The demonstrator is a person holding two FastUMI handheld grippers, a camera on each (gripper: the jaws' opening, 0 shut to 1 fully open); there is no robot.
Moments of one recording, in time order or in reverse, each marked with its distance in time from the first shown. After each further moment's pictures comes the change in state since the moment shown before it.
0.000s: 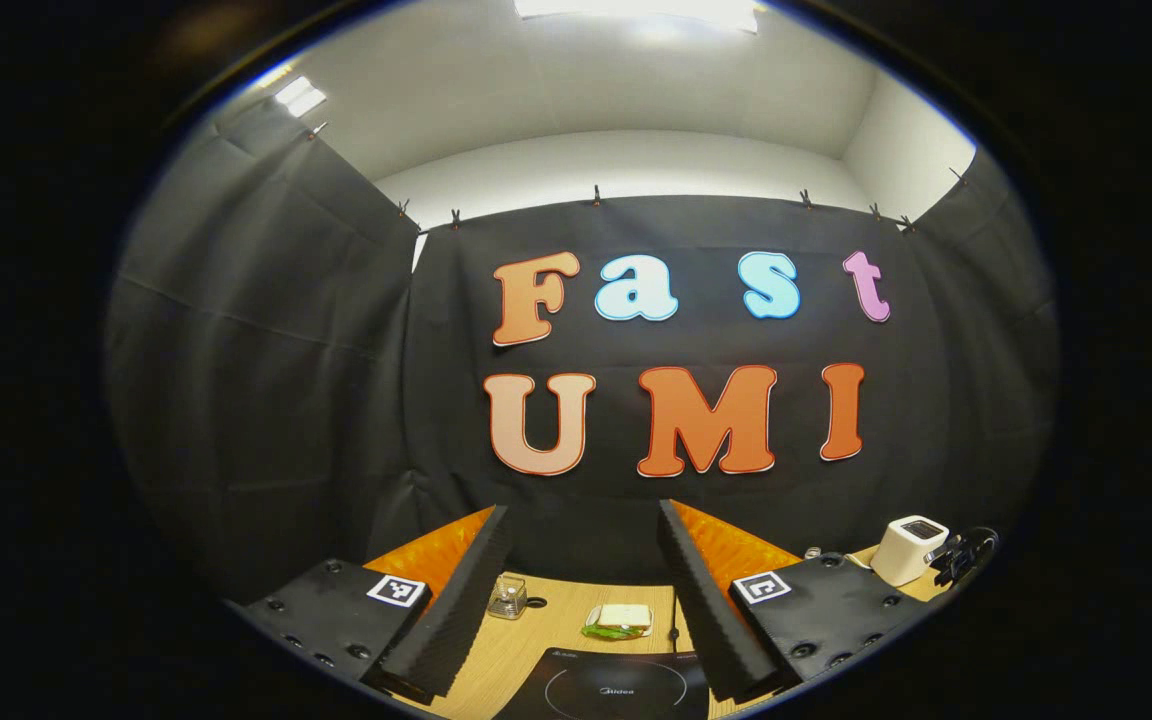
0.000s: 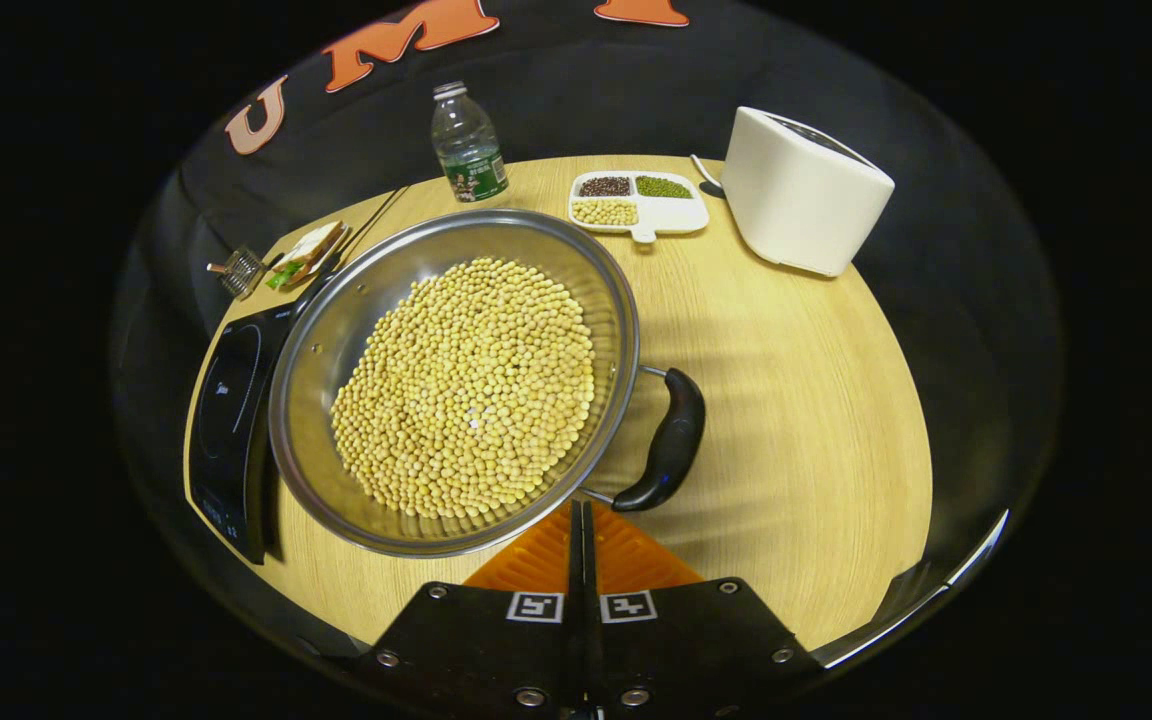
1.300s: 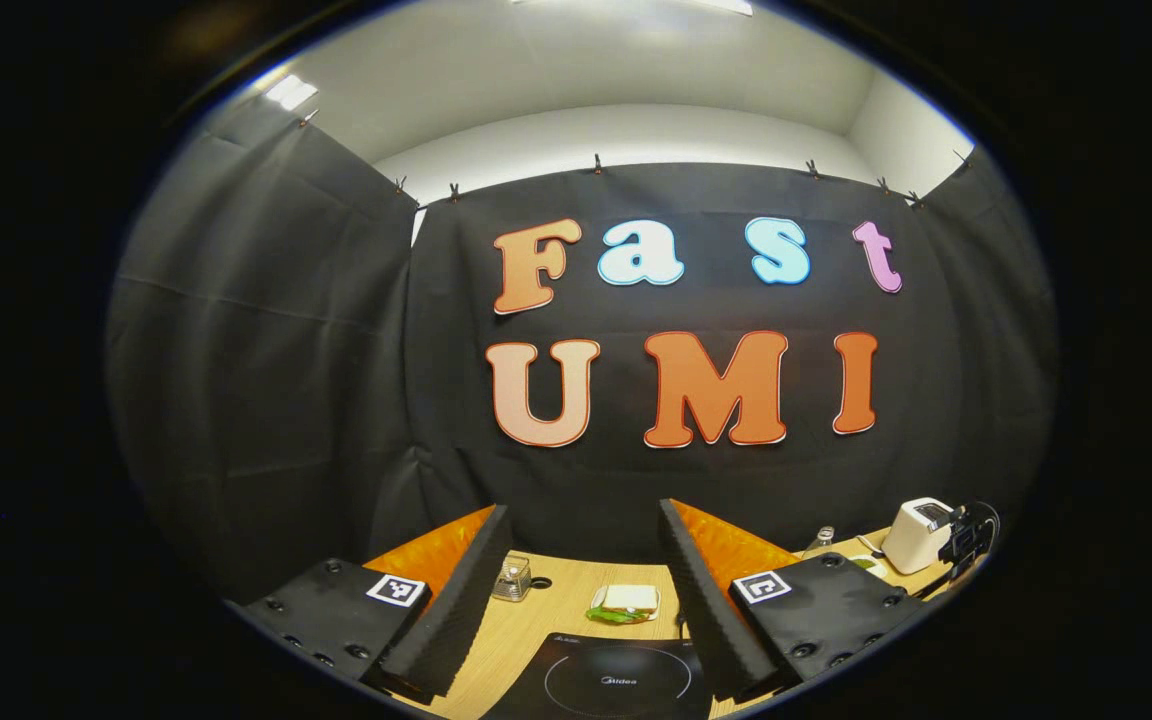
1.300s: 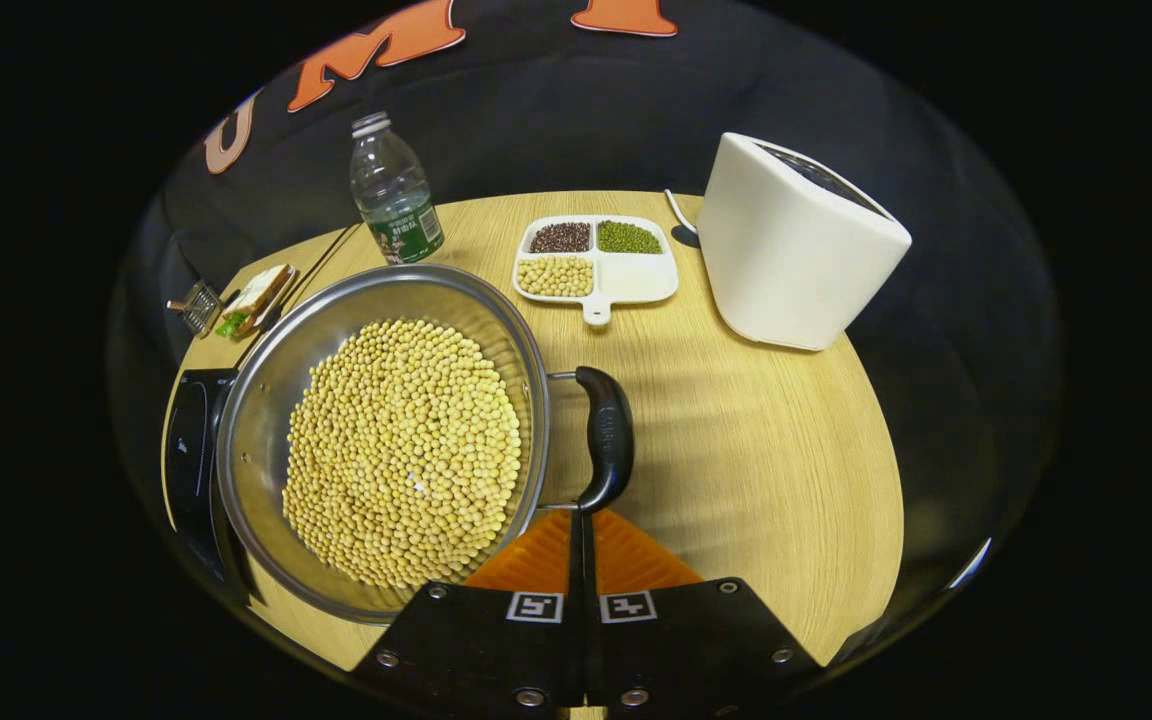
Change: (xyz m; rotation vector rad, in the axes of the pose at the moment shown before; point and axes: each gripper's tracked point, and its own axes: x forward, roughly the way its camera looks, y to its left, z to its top) left arm 0.017 -0.002 -0.026 0.020 0.084 0.036; right arm 0.043 -0.038 0.079 0.005 -0.083 -0.062
